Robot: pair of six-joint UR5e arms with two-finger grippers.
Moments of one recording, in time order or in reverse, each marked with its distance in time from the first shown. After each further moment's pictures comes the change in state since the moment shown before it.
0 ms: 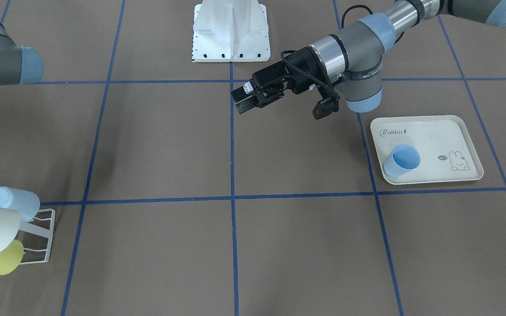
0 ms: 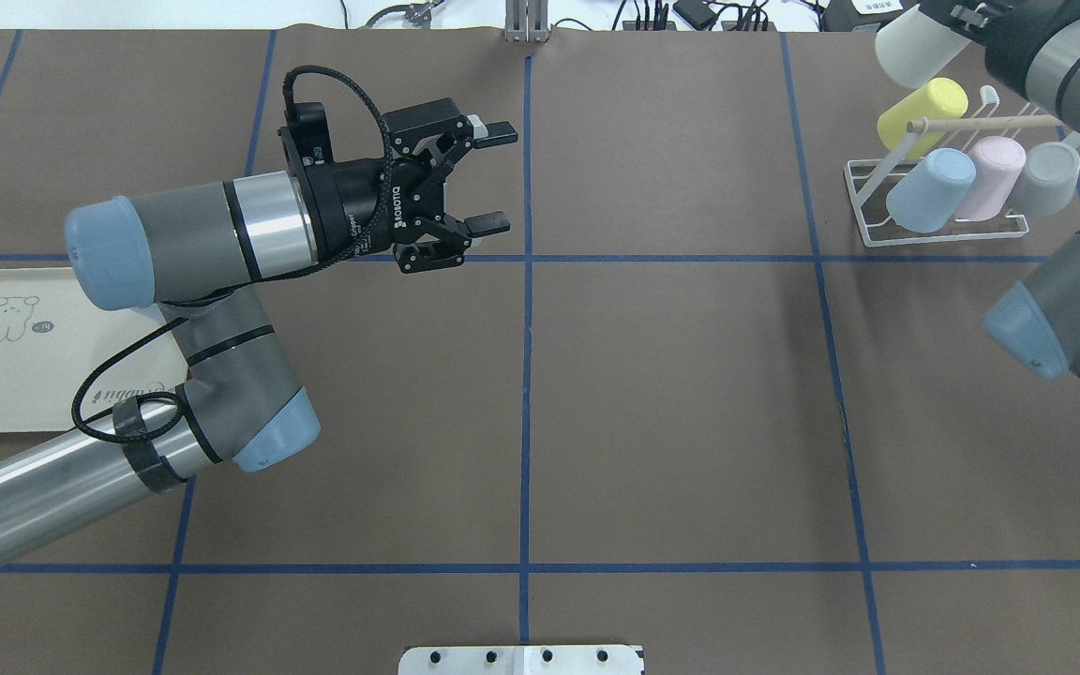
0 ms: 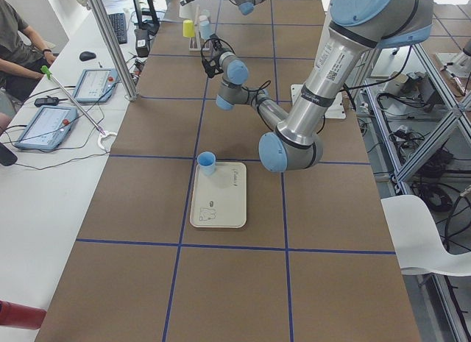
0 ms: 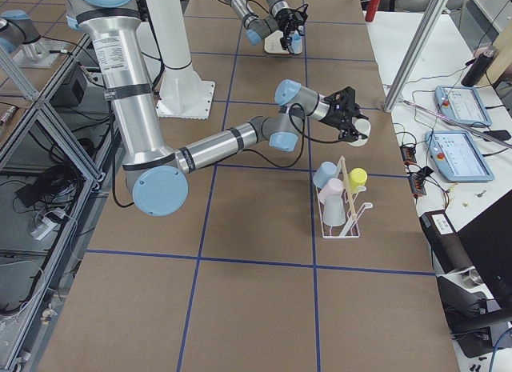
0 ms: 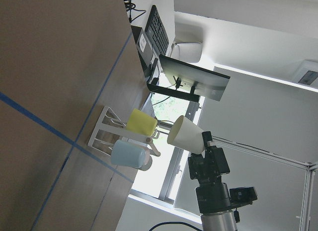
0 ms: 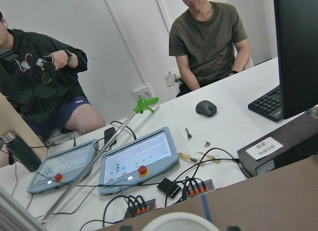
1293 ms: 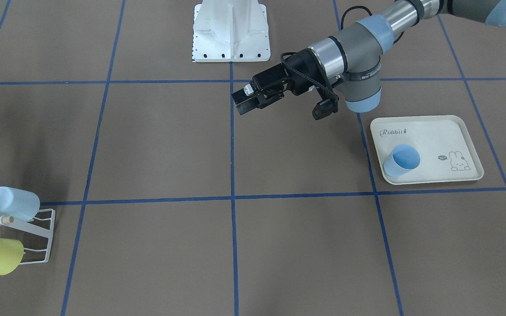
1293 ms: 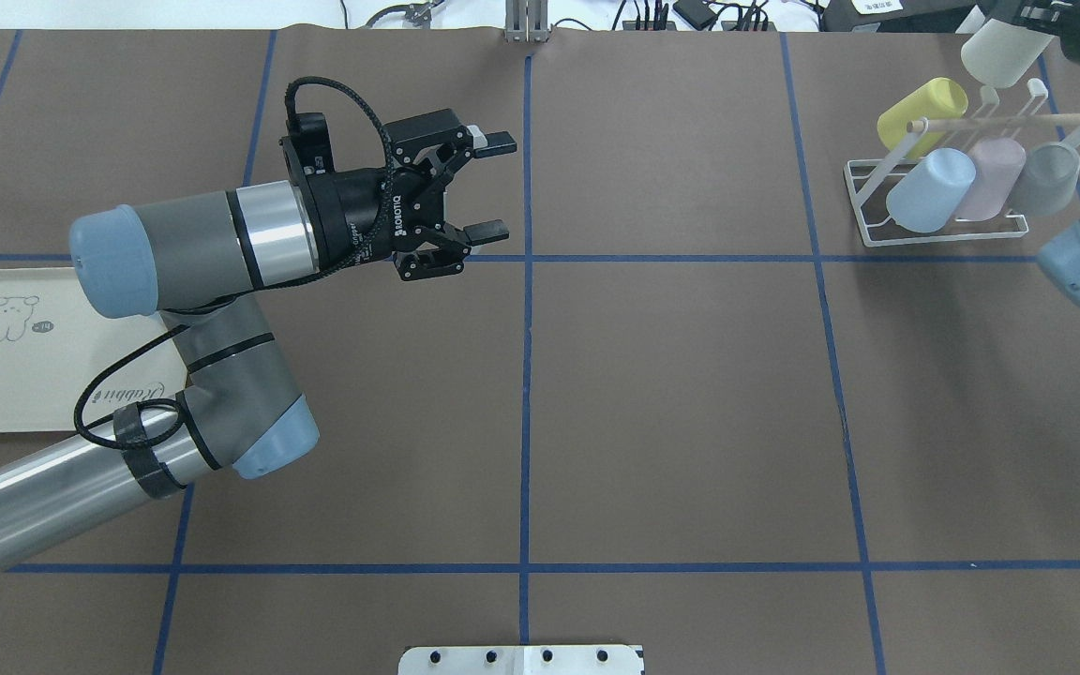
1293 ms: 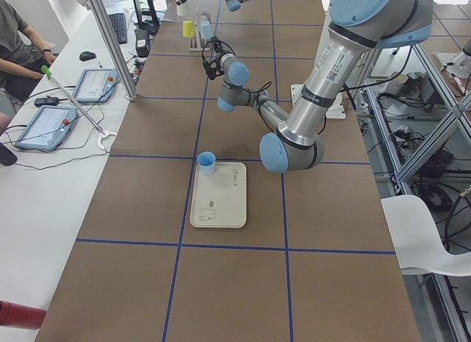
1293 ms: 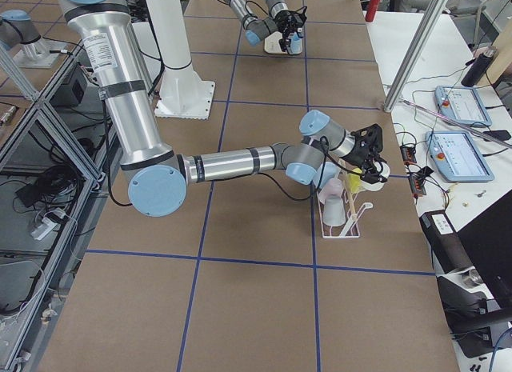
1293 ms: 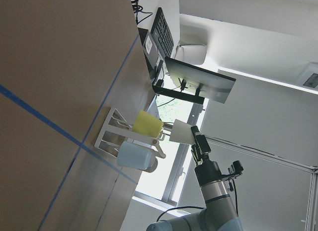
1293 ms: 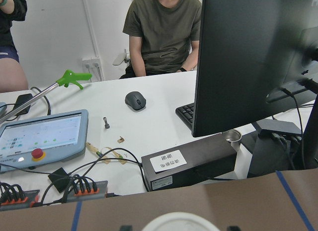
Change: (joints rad) left arm 0.009 0.005 0.002 0.000 0.006 0.000; right arm 0.122 0.051 -0.259 0.076 0.146 -0.181
